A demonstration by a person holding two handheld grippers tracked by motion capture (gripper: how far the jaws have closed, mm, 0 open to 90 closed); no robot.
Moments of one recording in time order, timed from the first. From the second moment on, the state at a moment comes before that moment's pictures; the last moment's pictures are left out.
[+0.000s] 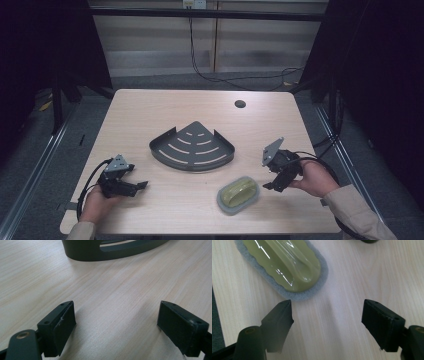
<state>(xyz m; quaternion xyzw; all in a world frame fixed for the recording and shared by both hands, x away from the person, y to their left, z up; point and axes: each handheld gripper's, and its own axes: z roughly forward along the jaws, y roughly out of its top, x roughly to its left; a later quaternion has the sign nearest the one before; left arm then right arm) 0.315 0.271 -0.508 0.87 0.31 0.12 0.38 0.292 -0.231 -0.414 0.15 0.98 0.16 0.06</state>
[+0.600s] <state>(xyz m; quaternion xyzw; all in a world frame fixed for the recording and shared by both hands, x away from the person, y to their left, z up) 0.316 0.271 -0.508 0.87 0.31 0.11 0.38 0.296 -0.190 -0.410 0.08 0.99 0.11 0.04</state>
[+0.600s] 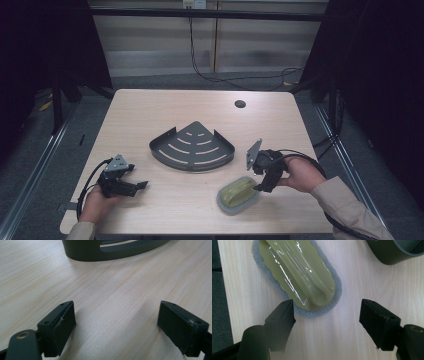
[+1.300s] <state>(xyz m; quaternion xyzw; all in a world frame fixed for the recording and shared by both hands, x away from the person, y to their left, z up) 0.316 0.271 -0.508 0.87 0.31 0.11 0.38 0.296 -0.165 -0.413 0.05 0.99 0.08 0.02</state>
